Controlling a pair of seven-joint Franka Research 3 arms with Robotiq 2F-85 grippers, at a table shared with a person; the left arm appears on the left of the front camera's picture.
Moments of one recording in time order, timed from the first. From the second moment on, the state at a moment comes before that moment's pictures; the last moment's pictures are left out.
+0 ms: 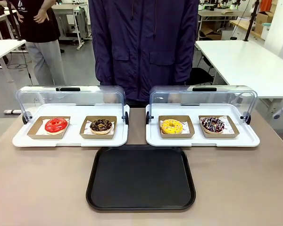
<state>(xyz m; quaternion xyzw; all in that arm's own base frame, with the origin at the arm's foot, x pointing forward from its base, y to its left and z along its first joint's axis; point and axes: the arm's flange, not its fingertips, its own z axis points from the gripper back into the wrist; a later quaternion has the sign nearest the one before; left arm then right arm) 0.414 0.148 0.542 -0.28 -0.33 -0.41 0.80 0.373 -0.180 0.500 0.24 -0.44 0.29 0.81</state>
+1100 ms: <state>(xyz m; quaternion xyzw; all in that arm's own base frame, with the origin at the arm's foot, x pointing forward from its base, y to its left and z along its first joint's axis) 0.407 0.202 0.503 -0.33 -0.39 -0.38 0.77 0.387 -0.207 0.474 0.34 -0.48 0.30 0.76</state>
